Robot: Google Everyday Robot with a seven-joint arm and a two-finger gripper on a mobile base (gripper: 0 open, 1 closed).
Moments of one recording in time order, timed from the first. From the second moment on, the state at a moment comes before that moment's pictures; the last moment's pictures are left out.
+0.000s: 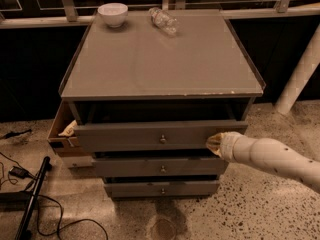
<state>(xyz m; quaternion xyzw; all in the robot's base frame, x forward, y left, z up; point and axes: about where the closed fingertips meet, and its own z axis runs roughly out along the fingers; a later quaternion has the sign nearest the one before) 0.597 -0.216 0.598 -0.60 0.67 -0.11 0.42</state>
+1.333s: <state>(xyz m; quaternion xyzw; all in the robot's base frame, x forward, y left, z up) 0.578 -0.201 0.603 -0.65 0.66 -0.04 0.37</state>
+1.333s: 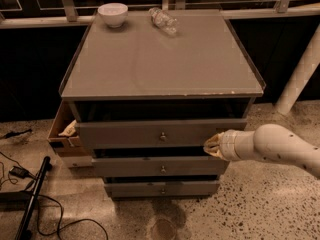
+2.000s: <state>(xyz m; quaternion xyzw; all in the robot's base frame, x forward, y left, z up) 0.484 -0.193 0.602 -0.70 0.66 0.08 0.25</state>
